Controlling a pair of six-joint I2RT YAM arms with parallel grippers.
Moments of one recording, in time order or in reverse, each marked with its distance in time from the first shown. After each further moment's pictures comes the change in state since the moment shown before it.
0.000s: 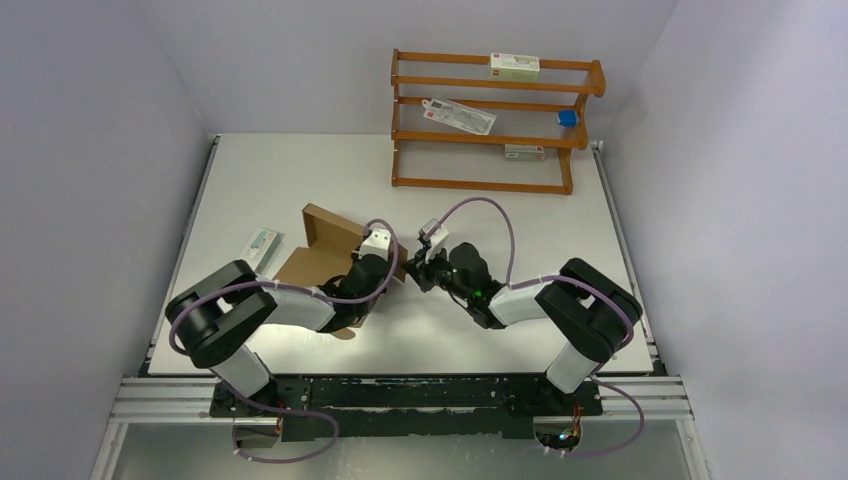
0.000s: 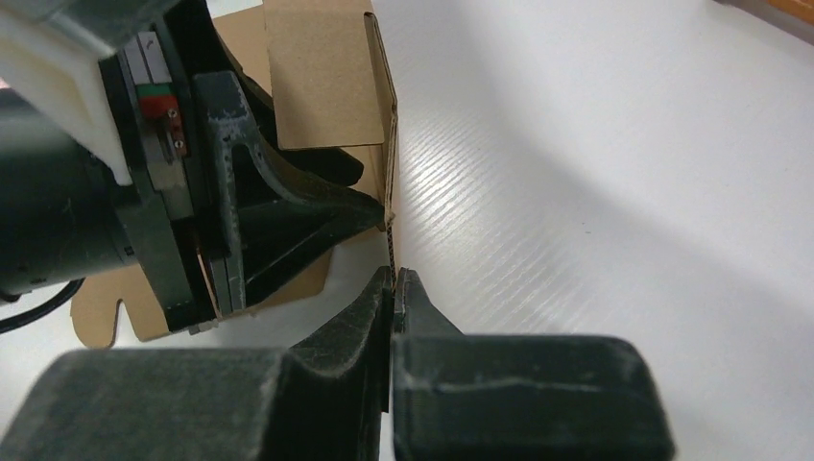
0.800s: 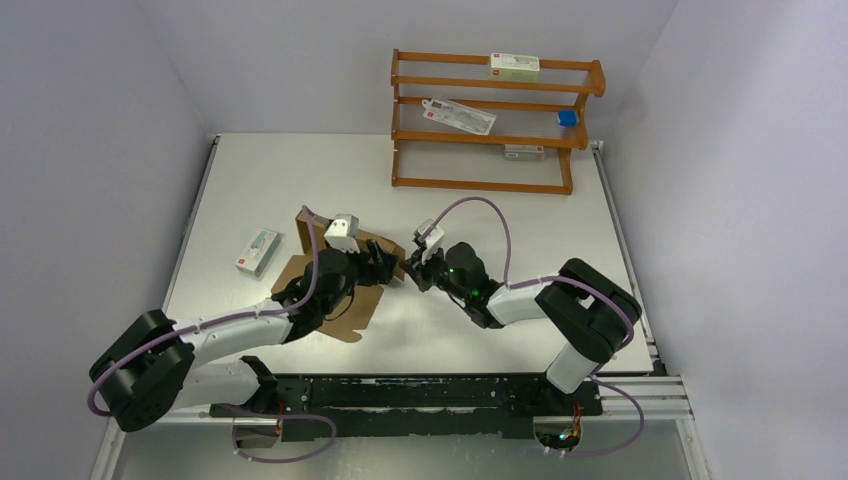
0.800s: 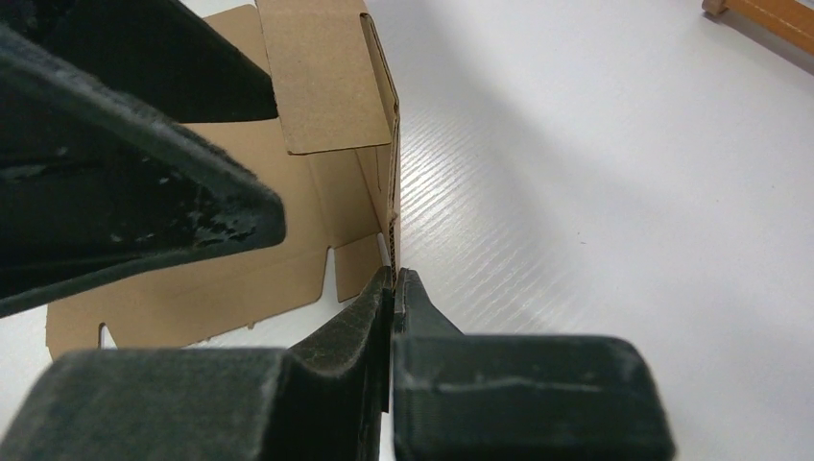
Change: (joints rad) left arm 0.085 -0.435 -0.114 -0.060 0.322 -0.286; right arm 0.018 0.000 0.019 -0.024 0.020 -0.050
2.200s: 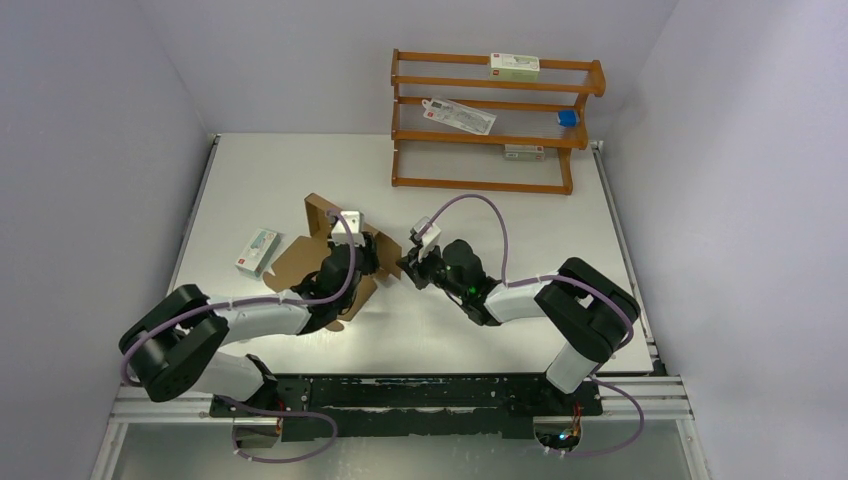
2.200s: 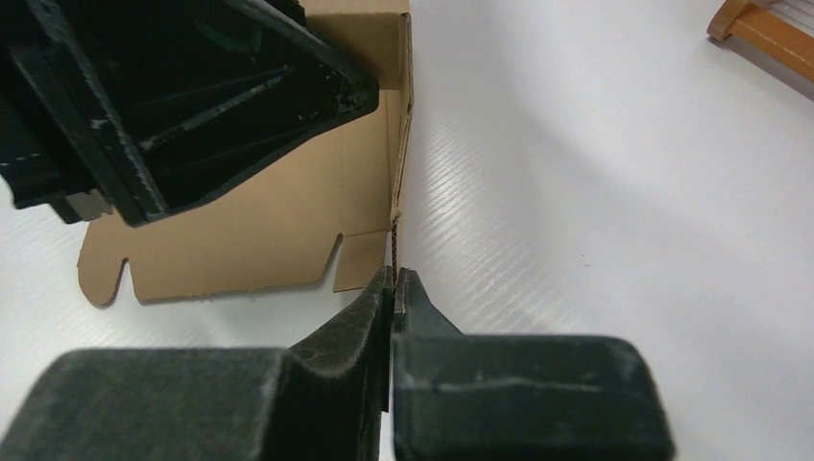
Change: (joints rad) left arm -0.005 0.181 0.061 0.104 -0.328 0.194; right arm 0.009 0.005 0.034 -0.021 -0.010 -0.014
